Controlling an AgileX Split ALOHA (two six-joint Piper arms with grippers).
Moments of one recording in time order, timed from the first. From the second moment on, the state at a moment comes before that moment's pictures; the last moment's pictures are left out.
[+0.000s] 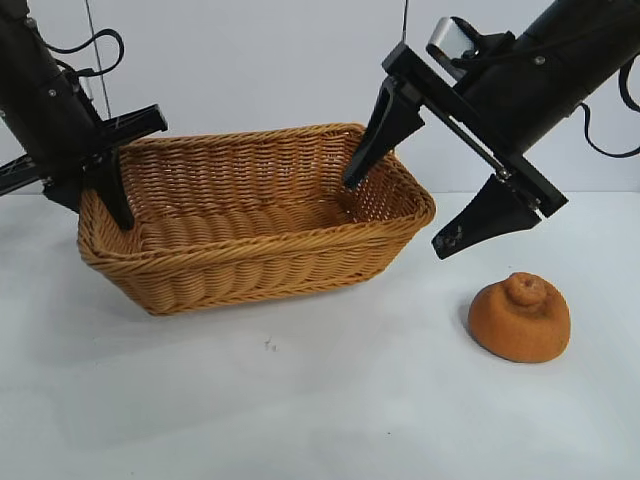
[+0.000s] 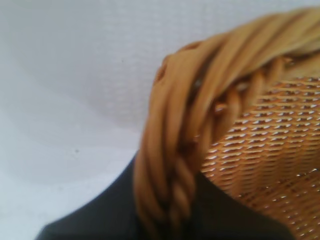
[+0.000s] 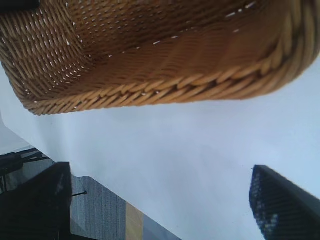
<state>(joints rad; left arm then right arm) -0.14 2.04 -1.50 -0.36 0.93 -0.21 0.27 1.80 -1.21 0.77 0.99 -0.29</state>
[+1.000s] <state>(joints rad) -0.17 2.17 -1.60 -0.36 1.07 -0.10 0.27 1.80 -1.21 0.77 1.01 -0.29</state>
